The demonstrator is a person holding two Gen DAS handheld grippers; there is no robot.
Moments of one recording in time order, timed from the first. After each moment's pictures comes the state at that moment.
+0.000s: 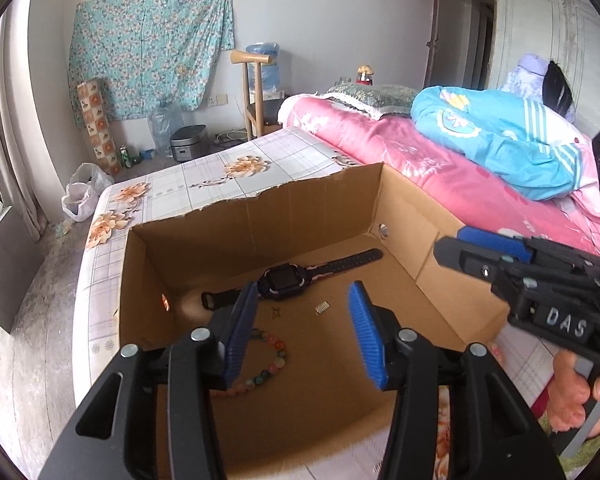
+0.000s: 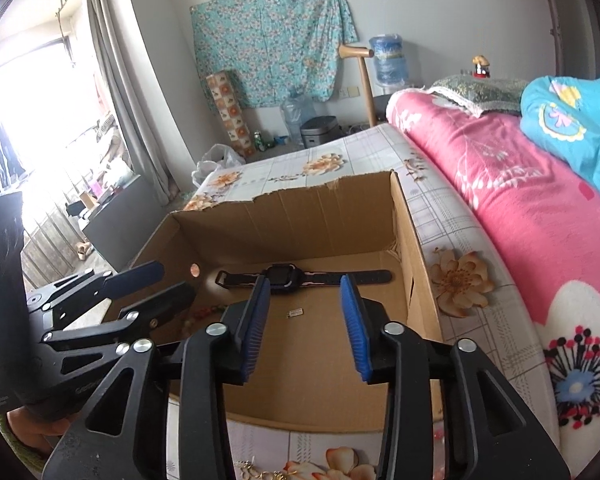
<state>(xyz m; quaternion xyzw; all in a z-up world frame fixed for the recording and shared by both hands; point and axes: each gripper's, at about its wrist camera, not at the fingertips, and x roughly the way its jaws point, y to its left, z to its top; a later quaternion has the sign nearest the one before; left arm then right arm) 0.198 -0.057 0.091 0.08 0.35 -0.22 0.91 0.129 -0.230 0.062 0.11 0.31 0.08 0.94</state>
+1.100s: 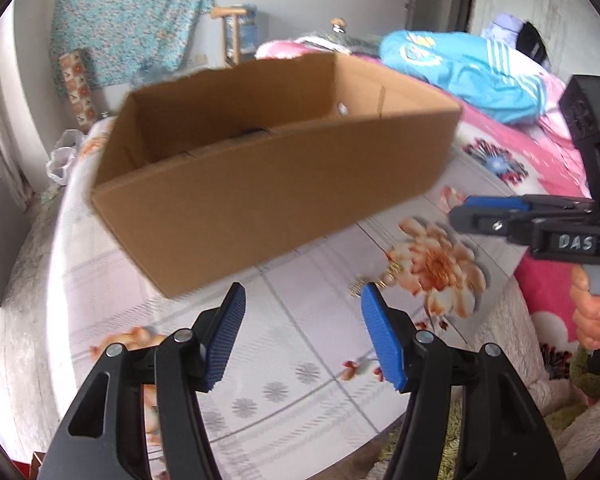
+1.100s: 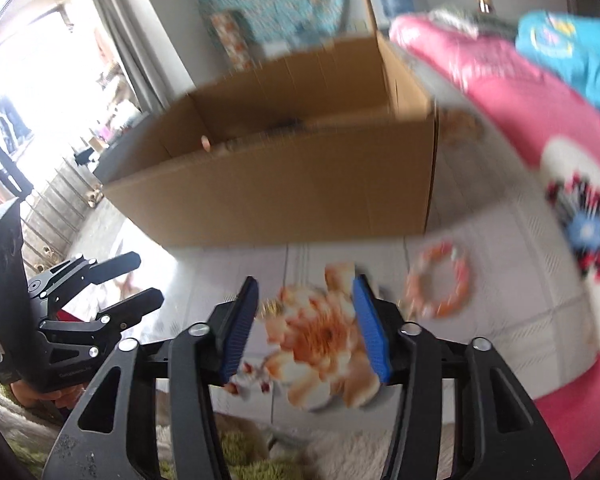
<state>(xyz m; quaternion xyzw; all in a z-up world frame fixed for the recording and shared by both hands) 0.081 -0.029 0.007 0.10 0.41 -0.26 0.87 0.048 -0.223 -0.022 0.11 0.43 0.10 0.89</state>
